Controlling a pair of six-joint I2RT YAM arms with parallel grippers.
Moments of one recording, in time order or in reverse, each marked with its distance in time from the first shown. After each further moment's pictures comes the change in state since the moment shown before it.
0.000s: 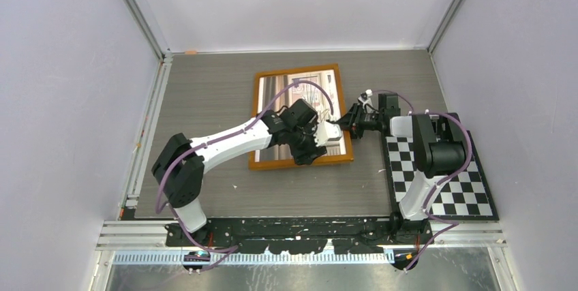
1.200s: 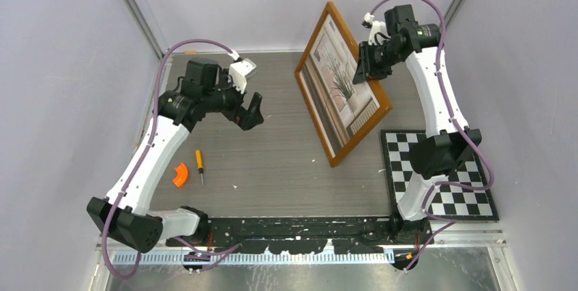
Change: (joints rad) left arm 0.528 -0.463 0.087 -0.243 0.121 -0.215; right arm 0.095 -0.032 1.268 -1.509 0.654 -0.762
